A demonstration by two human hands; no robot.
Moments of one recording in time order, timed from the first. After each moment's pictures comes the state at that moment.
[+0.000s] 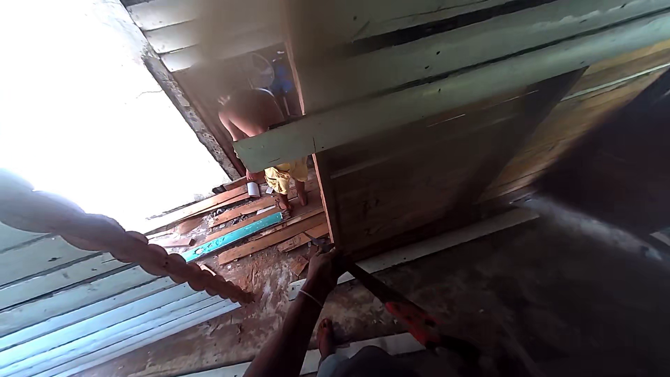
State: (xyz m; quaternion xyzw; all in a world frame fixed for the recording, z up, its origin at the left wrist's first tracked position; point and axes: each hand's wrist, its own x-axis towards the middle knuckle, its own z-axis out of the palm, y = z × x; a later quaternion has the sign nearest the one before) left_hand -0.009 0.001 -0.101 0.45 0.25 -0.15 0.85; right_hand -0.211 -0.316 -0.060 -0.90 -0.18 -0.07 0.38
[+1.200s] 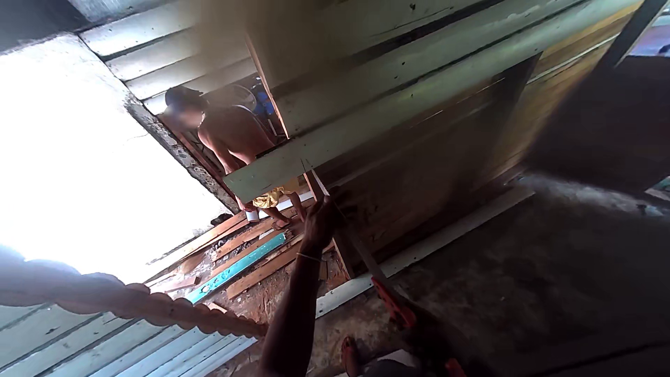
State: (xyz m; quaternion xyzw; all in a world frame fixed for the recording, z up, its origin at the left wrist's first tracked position) left_hand 0.098 -0.005 0.015 0.58 -0.13 -0.04 0.80; right_hand -0.157 -0.212 -0.092 -0.38 -0.05 0.29 0.88
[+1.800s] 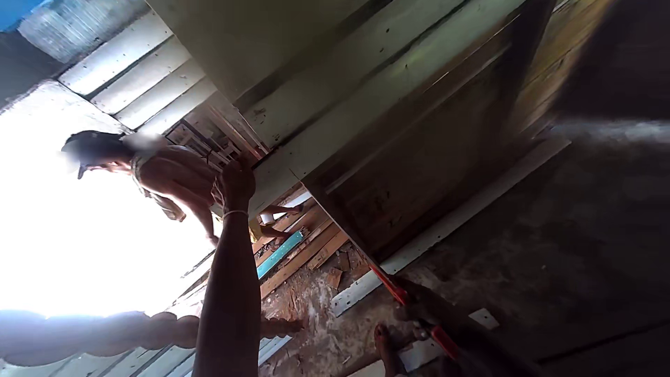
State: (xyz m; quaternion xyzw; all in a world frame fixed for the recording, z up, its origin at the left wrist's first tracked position) left_hand 0.238 0.086 0.175 0.97 0.08 0.21 0.07; right_hand -0.078 -0.199 -0.114 -0.49 0.02 0.30 0.82
